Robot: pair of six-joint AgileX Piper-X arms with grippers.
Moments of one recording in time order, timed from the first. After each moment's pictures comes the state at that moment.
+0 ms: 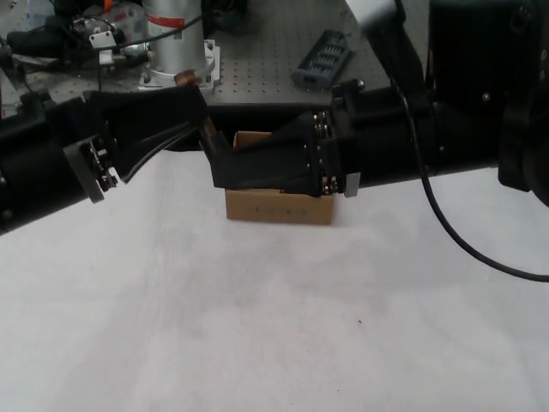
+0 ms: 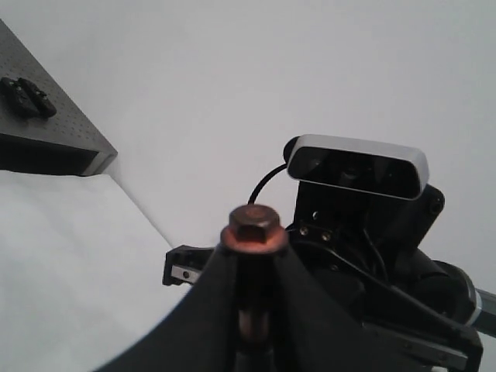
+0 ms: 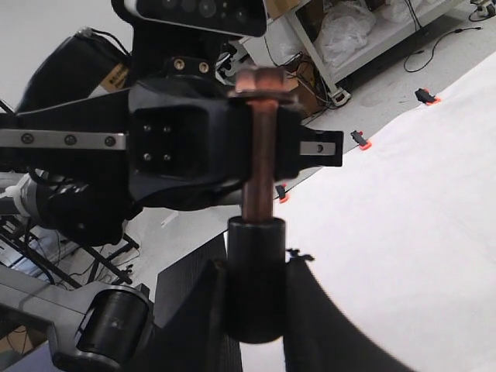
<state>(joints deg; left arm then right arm) -16.8 64.9 -31.2 -49.0 46.7 -51.9 40.6 82.1 -57.3 -1.6 -53.4 20.6</state>
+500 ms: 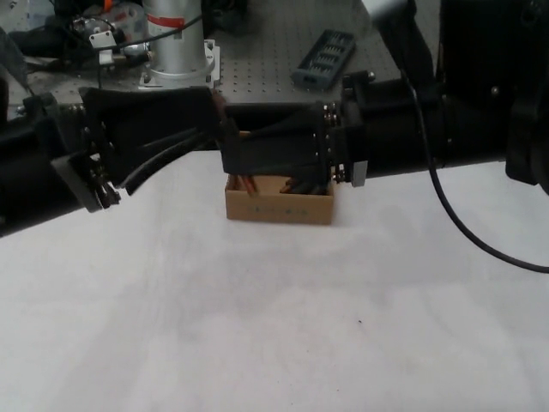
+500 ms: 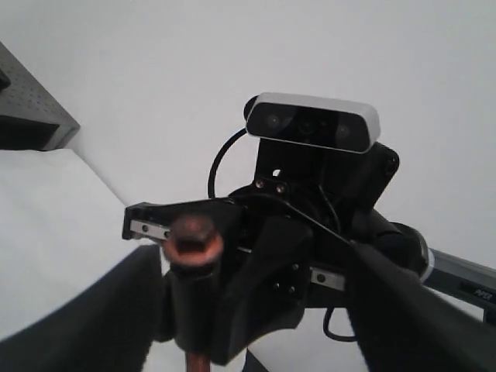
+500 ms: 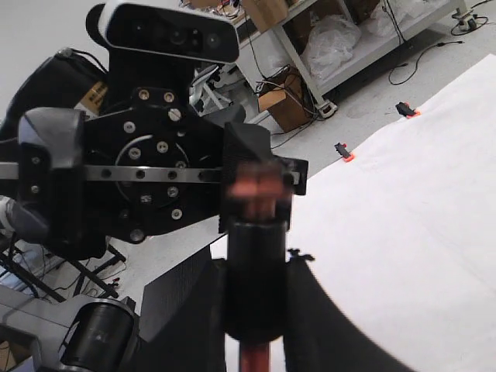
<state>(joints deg) -16.8 64.7 -31.1 -50.5 51.5 -53.2 39.7 82.1 -57.3 -2.1 -53.0 20.7</state>
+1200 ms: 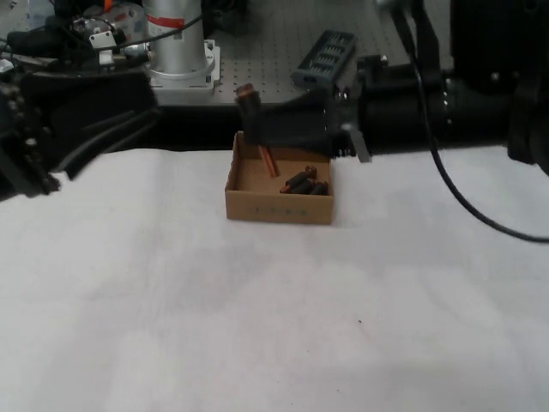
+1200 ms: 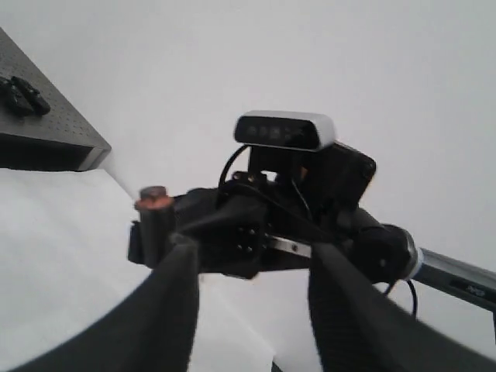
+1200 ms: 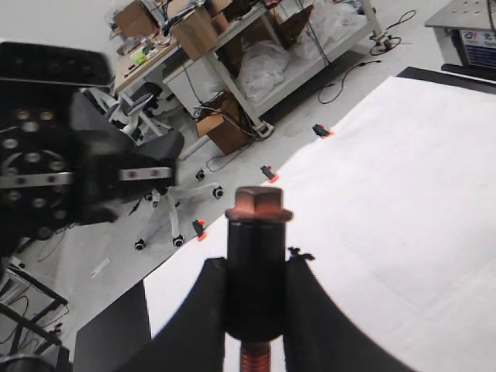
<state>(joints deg) -8.8 61.7 -30.9 -48.7 56.1 -54.7 35.2 88.3 -63.1 0.5 -46.9 20.9</state>
